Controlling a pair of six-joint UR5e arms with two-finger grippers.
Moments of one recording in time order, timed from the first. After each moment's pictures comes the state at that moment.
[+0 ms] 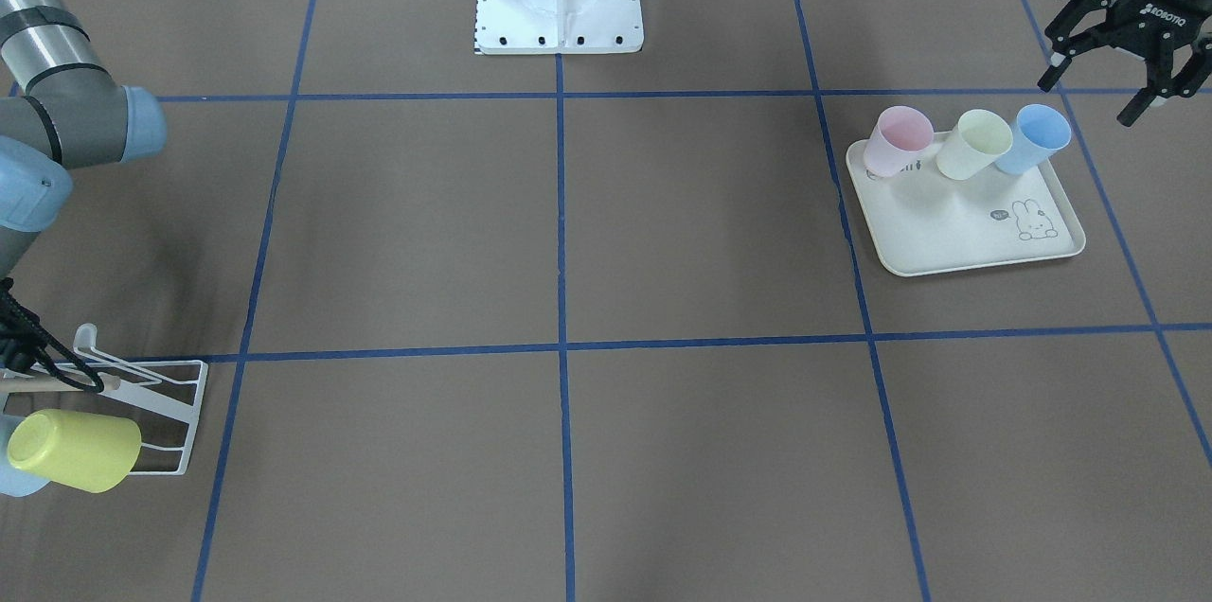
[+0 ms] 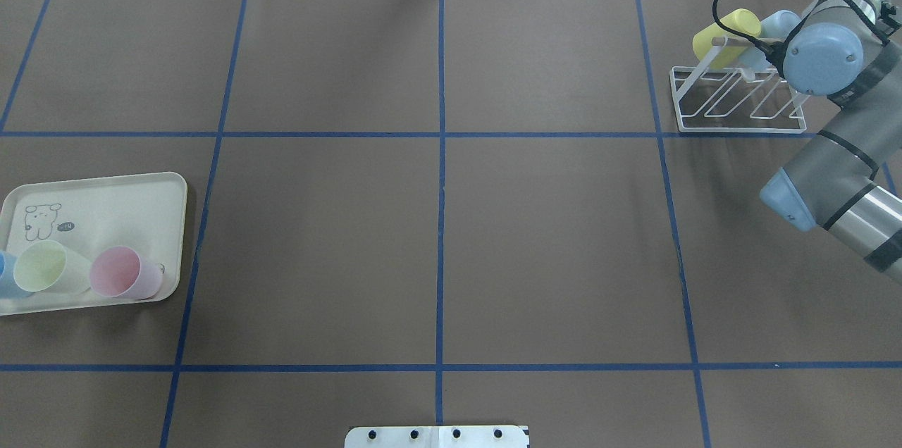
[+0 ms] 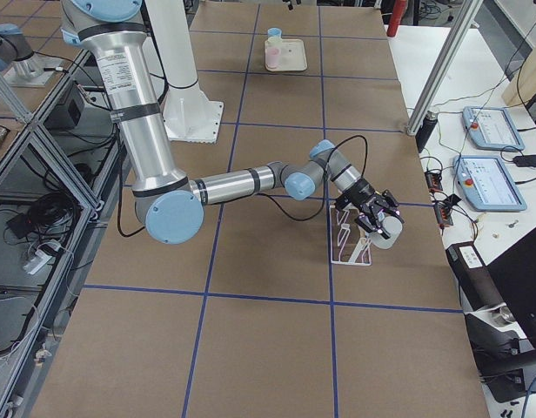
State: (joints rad) left arm -1.17 -1.26 -2.05 -2.49 -2.18 -0.57; right arm 0.96 -1.29 1.45 -1.15 0.95 -1.59
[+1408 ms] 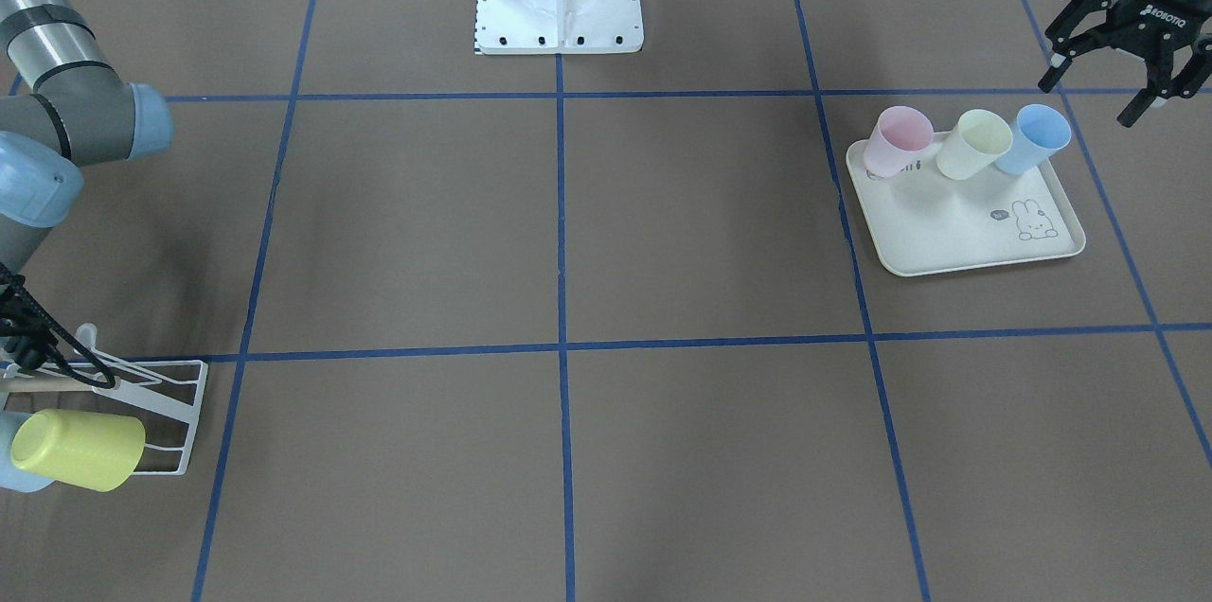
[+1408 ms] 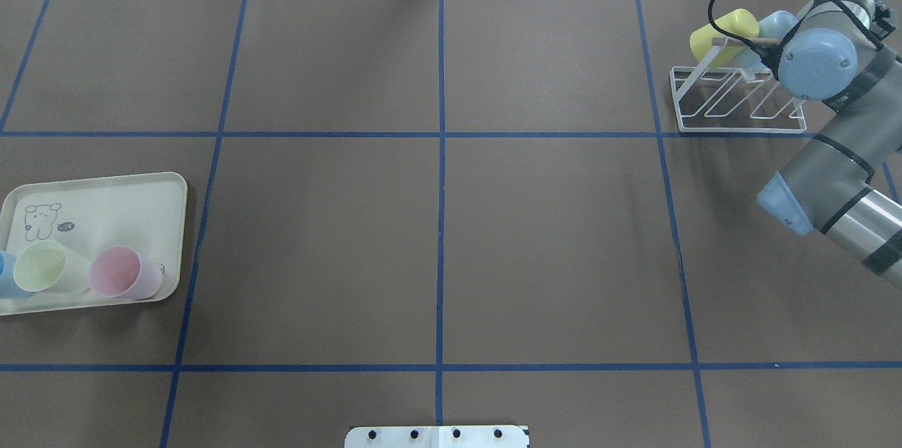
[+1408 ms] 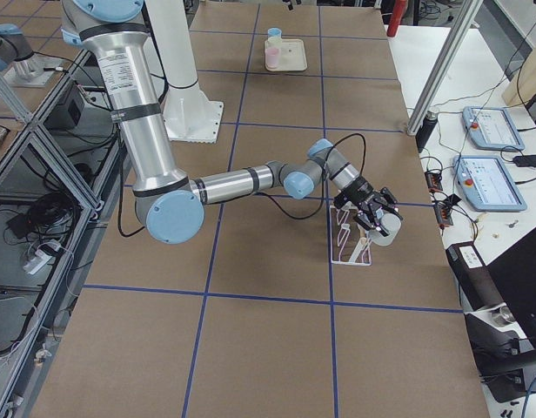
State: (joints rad) left arm -1.17 -1.26 -2.04 -2.49 -2.18 -0.57; right arm 0.95 -1.29 1.46 -1.14 0.94 -1.58
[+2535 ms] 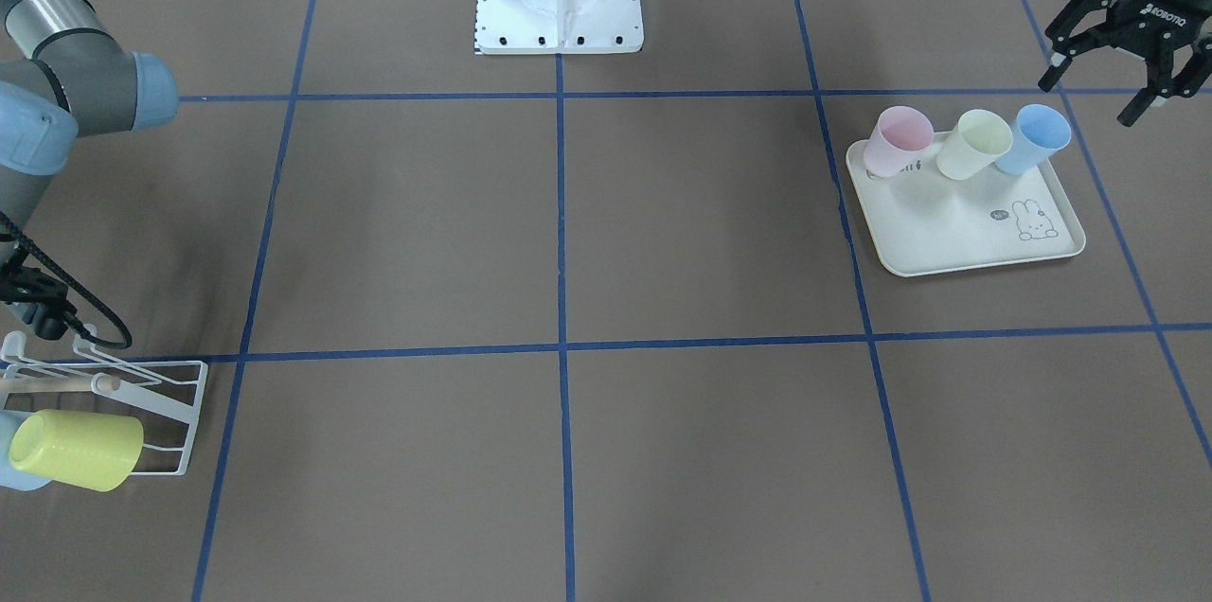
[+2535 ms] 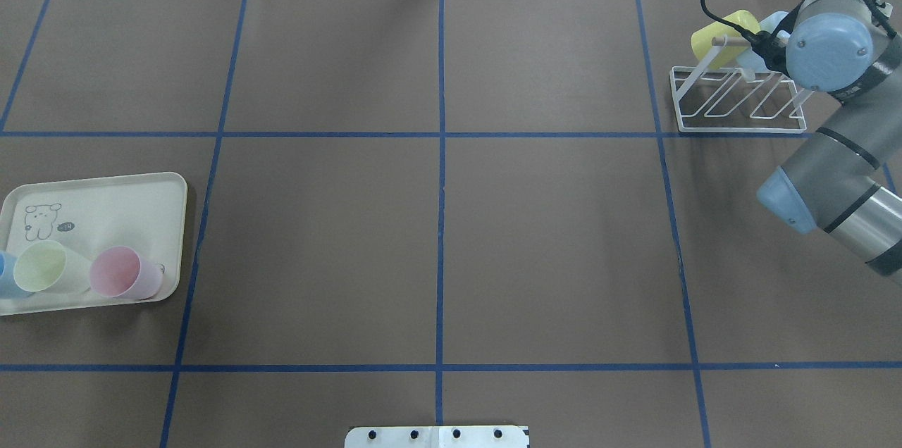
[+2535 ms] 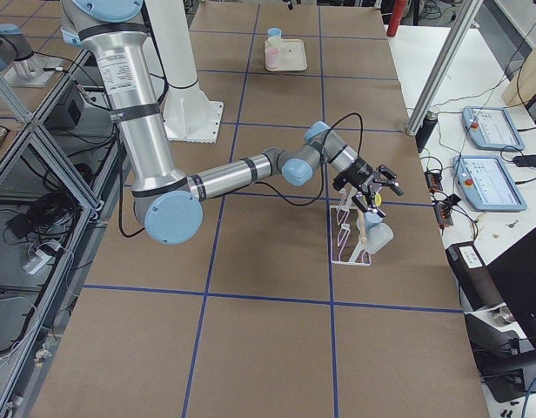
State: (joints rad) left arm -1.17 -1.26 -2.05 -2.49 -2.18 -0.57; right arm 0.96 -1.30 1.61 -1.14 1.04 -1.56
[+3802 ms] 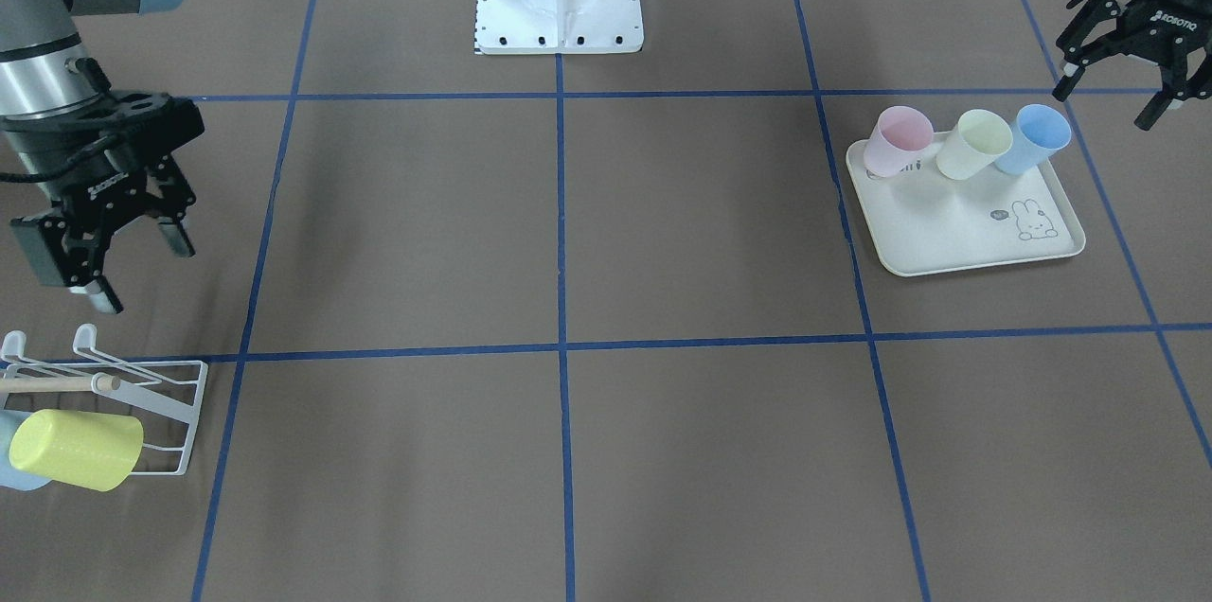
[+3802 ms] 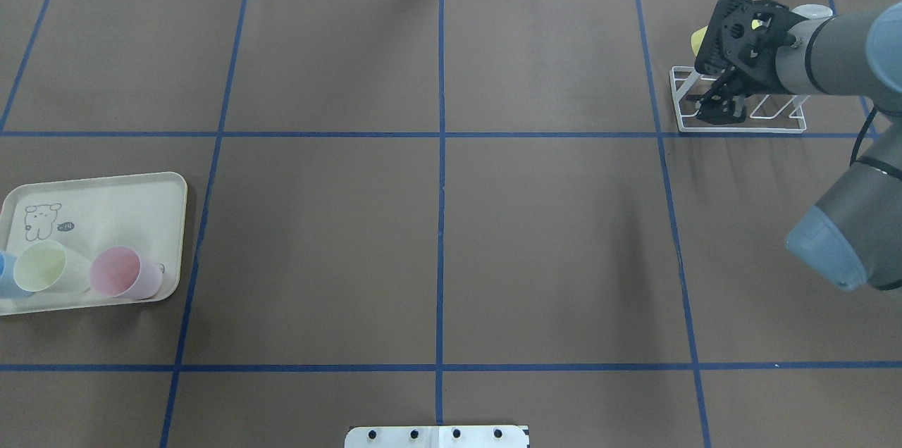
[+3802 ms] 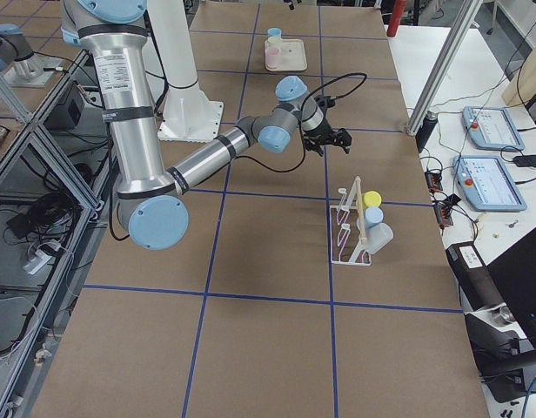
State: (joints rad) left arm -1.15 -1.23 -2.04 -2.48 -2.10 -0.57; right arm 0.88 -1.39 1.98 -1.13 1.78 -0.17
